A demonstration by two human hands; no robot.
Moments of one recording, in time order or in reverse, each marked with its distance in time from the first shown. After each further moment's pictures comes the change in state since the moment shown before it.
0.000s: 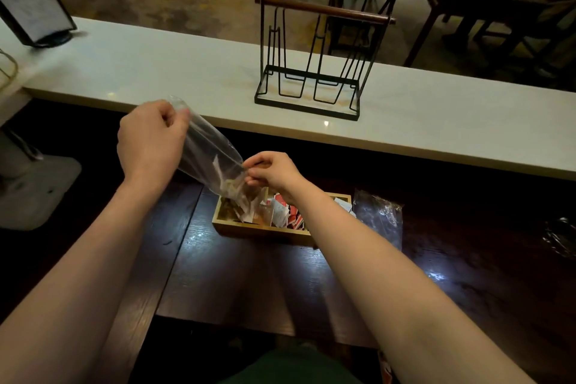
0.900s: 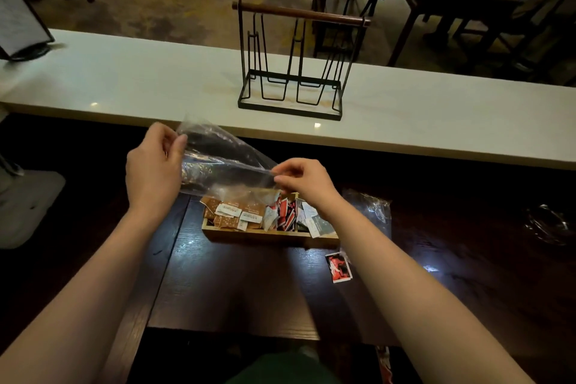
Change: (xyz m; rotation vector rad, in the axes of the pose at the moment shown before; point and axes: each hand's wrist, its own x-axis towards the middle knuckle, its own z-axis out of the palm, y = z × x) left_hand -0.030 -0.009 0.019 -0.173 -0.094 0.078; right_hand -0.060 0.002 -0.057 -0.249 0.178 -0.190
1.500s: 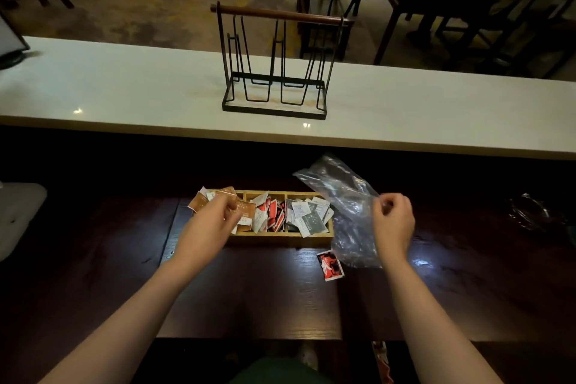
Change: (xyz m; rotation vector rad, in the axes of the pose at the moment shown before) left_hand -0.077 -0.018 0.067 0.114 -0.588 0.041; right_hand -0.077 0.106 -0.090 -0.376 0.941 0.168
